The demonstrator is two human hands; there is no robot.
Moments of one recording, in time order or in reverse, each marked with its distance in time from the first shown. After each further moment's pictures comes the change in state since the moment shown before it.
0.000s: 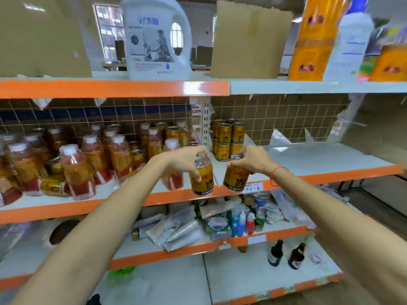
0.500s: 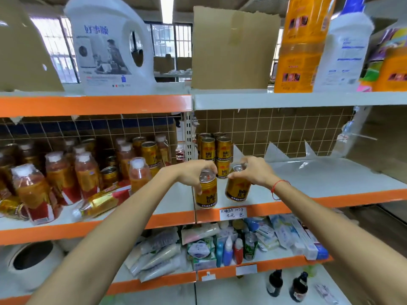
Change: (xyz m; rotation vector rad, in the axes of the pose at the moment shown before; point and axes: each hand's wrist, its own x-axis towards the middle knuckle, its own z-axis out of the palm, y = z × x) left_hand 0.132 0.047 0.020 0.124 -0.038 0.027; right_hand 0.083 0.106 -0.029 0.032 -0.011 -0.038
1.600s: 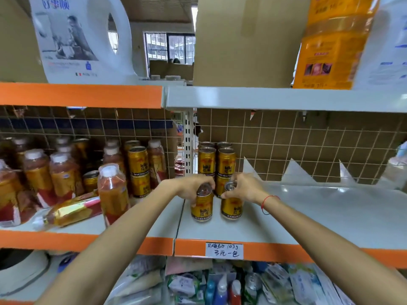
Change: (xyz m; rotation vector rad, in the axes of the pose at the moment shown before) left_hand 0.116 -0.053 0.039 0.075 -0.005 -0.134; right_hand 0.131 0.066 0.059 -0.061 -0.159 -0.182
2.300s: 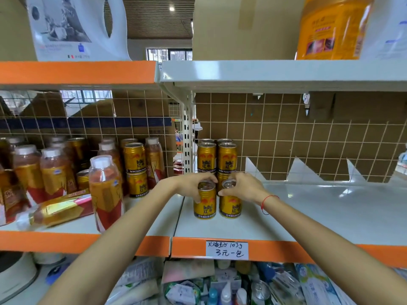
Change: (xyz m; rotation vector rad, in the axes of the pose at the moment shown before) left_hand 0.023 -0.019 0.029 -0.227 0.043 -0.034; right_hand 0.019 0.020 0.037 0.066 0.080 -0.064
